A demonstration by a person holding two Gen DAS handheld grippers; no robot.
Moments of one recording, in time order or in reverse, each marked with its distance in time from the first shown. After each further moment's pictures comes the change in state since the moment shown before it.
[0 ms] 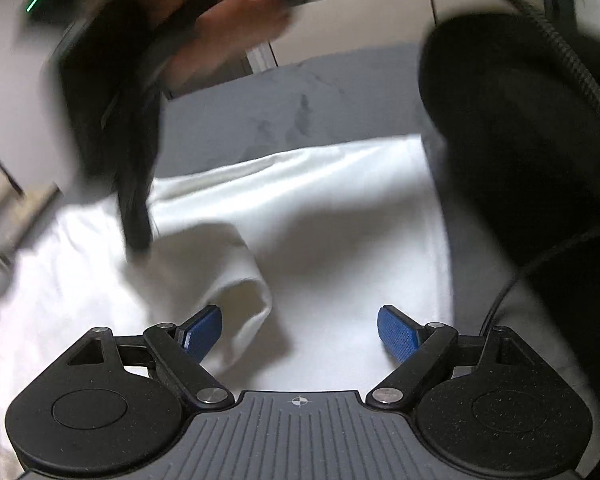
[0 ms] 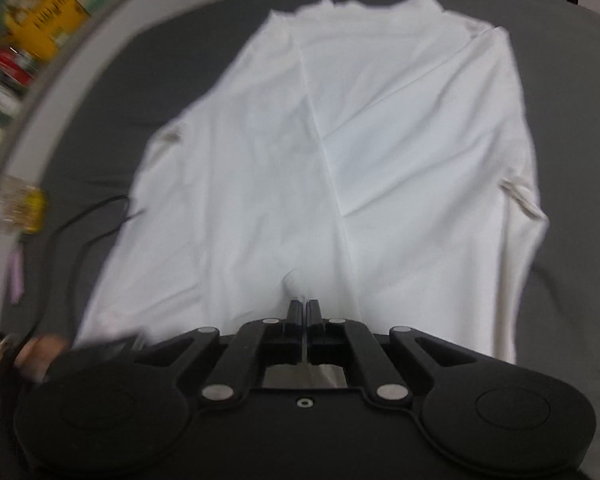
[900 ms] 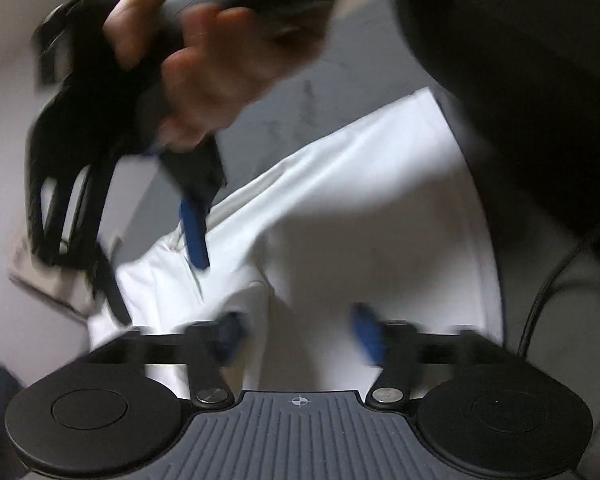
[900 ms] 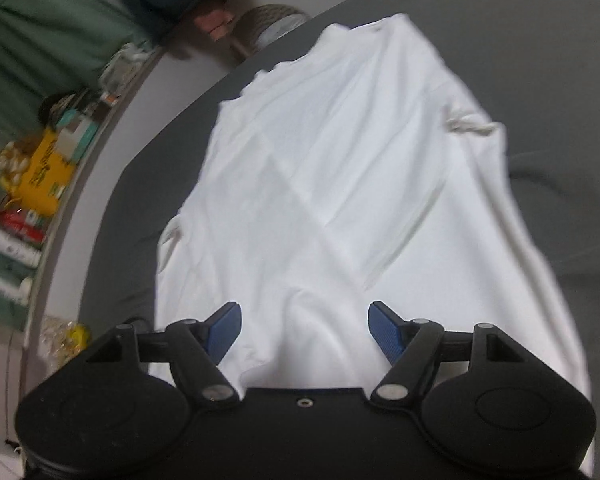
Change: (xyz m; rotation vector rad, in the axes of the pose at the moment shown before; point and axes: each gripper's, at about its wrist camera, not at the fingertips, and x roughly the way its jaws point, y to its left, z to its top) left arm 0.045 -0.064 0.016 0.397 0.052 0.355; right arm 0.022 -0.023 -0.042 0.363 -0.295 0.106
